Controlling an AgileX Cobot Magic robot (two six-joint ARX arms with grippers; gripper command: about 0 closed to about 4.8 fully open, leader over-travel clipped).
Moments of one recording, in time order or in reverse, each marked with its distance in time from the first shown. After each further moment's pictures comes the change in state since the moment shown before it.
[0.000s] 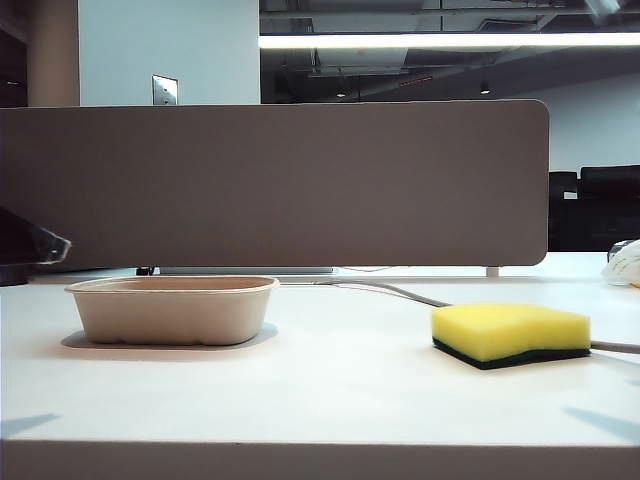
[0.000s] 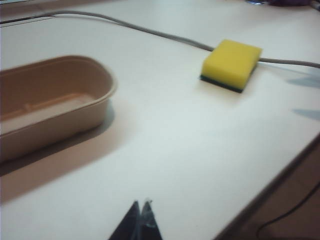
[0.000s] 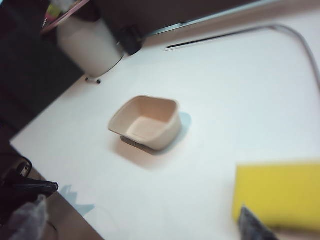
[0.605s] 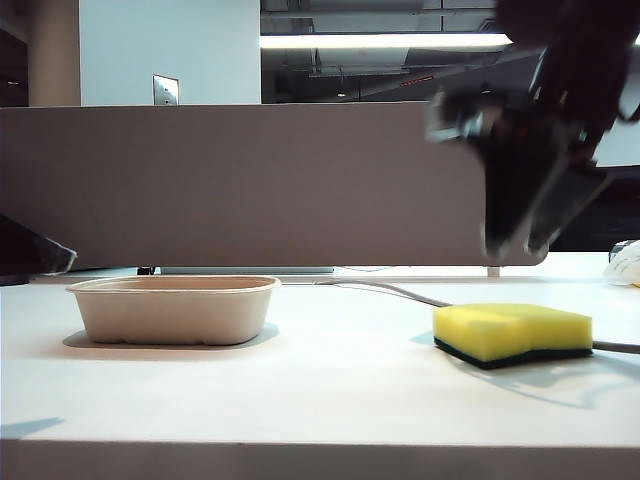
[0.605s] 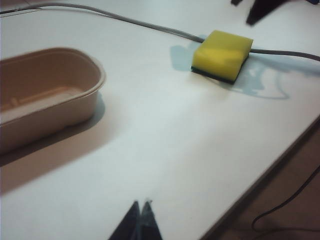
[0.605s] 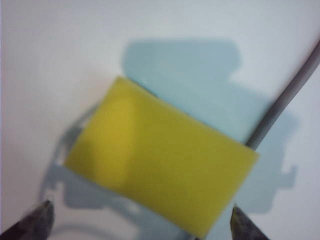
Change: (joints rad) left arm -0.024 0.025 0.000 0.001 0.003 0.000; right arm 0.250 1.209 0.867 -0.708 0.530 -0.846
